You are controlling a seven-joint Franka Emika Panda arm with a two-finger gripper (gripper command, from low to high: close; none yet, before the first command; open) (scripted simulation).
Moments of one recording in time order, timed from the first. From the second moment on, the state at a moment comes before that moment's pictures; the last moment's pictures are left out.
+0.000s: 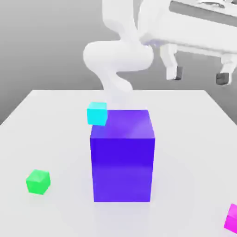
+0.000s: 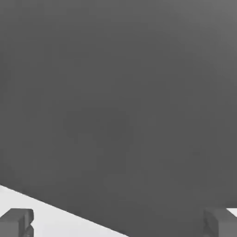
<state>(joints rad) 0.09 -0.16 0.21 -2.25 -0.17 2.45 0.72</state>
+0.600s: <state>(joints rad) 0.27 0.48 0.30 -2.19 -0.29 2.64 0.61</state>
